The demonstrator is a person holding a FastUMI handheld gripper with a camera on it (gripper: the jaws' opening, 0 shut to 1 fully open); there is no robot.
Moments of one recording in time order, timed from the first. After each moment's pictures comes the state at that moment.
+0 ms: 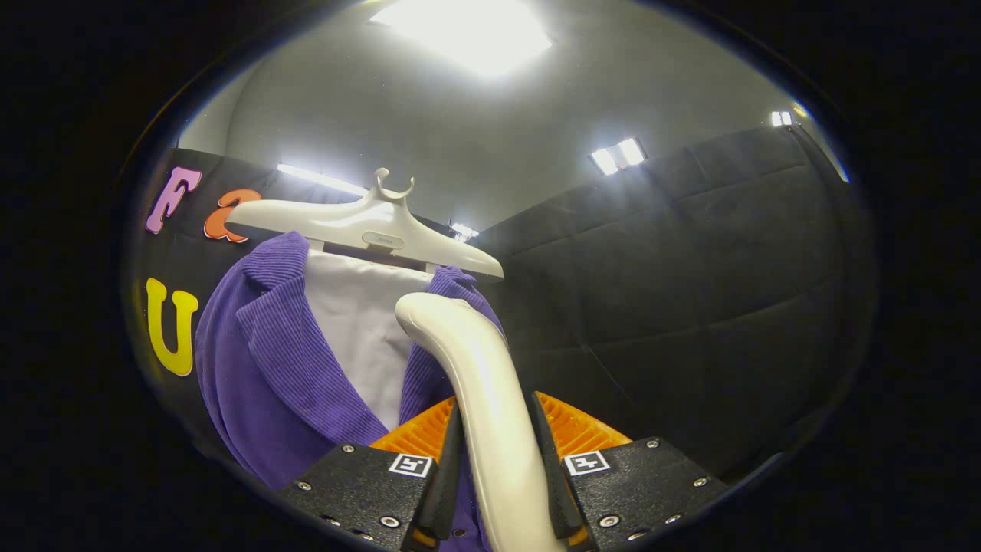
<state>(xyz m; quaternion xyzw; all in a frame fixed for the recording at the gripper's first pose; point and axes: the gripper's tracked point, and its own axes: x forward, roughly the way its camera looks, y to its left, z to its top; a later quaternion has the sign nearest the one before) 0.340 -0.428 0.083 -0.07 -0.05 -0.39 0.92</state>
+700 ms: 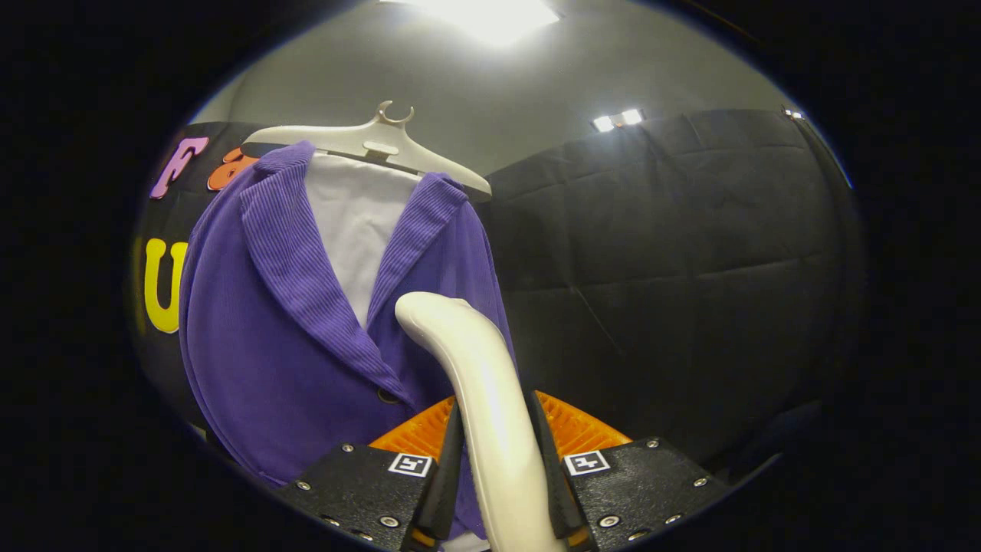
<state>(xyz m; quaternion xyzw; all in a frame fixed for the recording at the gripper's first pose) 0.301 -0.442 -0.023 -0.05 0.04 -0.40 0.91</state>
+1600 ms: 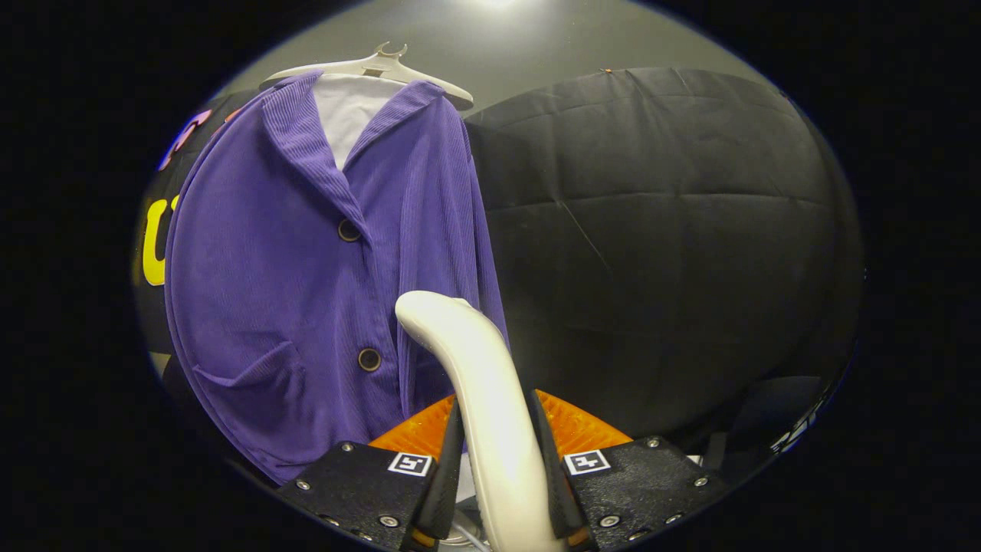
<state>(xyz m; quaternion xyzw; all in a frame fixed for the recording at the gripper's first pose) 0.247 -0.451 -0.154 -0.01 0.15 -0.41 0.90</state>
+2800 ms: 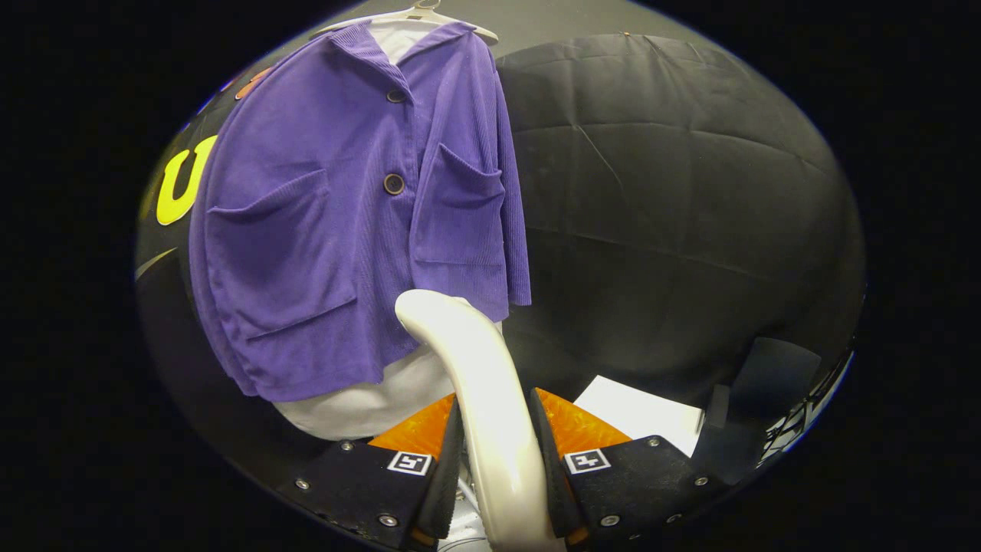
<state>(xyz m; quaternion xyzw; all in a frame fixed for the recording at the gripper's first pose) 0.170 -0.385 -0.256 0.01 0.25 -0.38 0.89</state>
